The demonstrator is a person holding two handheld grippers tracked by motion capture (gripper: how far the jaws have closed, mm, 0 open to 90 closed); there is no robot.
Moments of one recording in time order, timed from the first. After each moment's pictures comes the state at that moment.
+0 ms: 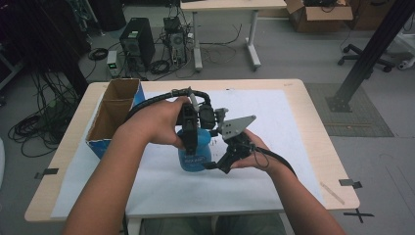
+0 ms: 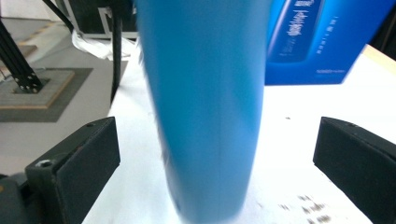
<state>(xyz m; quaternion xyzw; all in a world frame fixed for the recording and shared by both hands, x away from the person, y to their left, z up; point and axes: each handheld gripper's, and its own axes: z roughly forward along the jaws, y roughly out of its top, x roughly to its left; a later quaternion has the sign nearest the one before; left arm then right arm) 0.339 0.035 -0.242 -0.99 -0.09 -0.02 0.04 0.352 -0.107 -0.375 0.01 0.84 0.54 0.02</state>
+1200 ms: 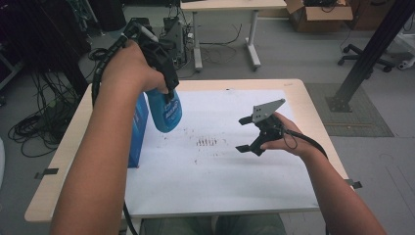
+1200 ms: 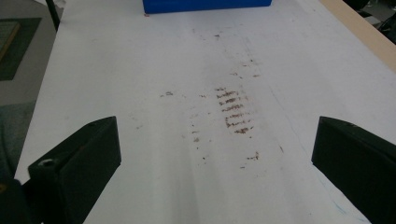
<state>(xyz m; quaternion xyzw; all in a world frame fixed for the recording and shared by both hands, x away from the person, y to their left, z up) 0.408 0.113 -0.138 -0.85 -0.52 -0.01 0.01 0.390 -0.191 -0.357 0.07 0.90 0.43 0.06</state>
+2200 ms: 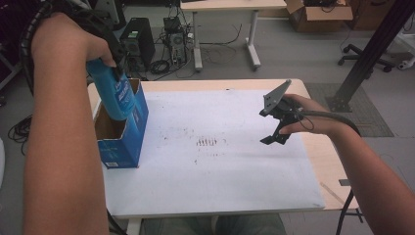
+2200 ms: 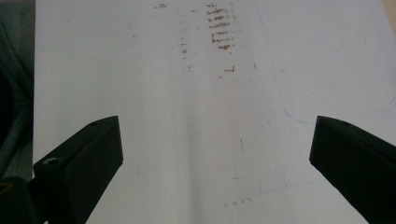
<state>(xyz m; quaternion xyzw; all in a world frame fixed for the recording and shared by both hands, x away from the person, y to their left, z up) 0.413 0.218 -0.090 -0.75 -0.66 -0.01 0.01 0.398 -0.219 -0.296 0.04 0.96 0.25 0.06</state>
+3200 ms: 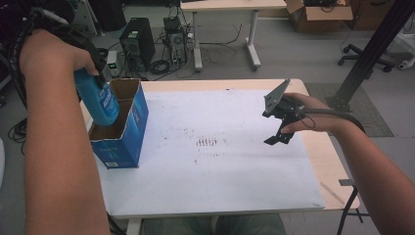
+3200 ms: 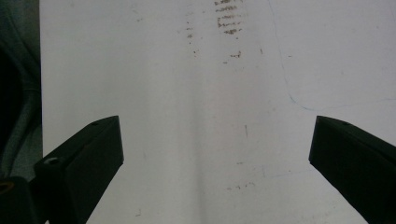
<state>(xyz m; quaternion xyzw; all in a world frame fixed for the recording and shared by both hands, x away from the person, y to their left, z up) 0.422 0.267 -0.128 -0.71 -0.71 0.00 0.01 0.398 -0.220 -0.292 0.04 0.97 0.22 0.05</state>
